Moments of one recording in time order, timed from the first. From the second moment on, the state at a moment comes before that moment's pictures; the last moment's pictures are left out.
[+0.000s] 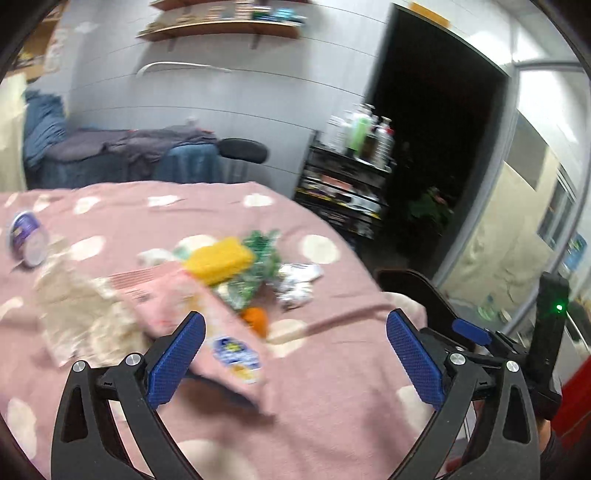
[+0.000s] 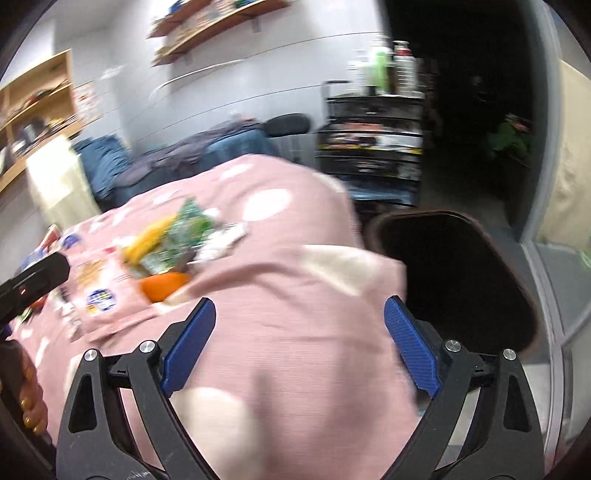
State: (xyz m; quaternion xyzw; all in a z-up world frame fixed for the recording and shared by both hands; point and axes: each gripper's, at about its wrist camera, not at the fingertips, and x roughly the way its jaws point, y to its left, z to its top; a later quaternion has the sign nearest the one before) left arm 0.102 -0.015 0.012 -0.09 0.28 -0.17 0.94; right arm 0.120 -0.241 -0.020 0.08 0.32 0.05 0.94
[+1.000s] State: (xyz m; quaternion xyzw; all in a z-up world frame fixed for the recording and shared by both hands) left arm 0.151 0.127 -0.044 -0.18 0.37 -0.09 0.91; right arm 0.139 -0.033 -0.033 -0.20 0.36 0.20 0.89
